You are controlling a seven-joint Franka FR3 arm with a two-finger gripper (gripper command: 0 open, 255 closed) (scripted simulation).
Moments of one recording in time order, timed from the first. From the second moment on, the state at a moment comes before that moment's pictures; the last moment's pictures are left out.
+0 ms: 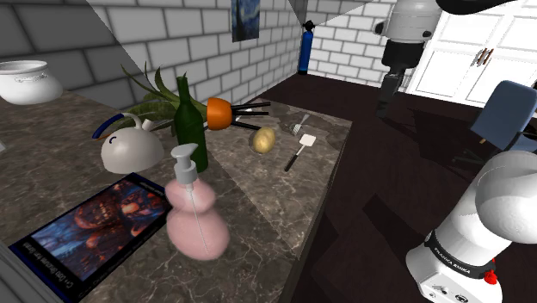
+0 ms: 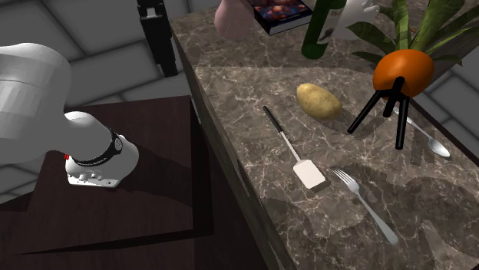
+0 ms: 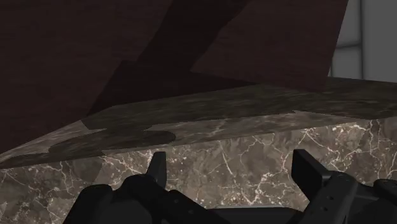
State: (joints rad) arm 0.00 -0.80 0.04 -2.43 -0.03 1.58 -0.15
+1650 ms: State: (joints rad) arm -0.24 0.00 0.20 -2.24 0.05 2.19 0.88
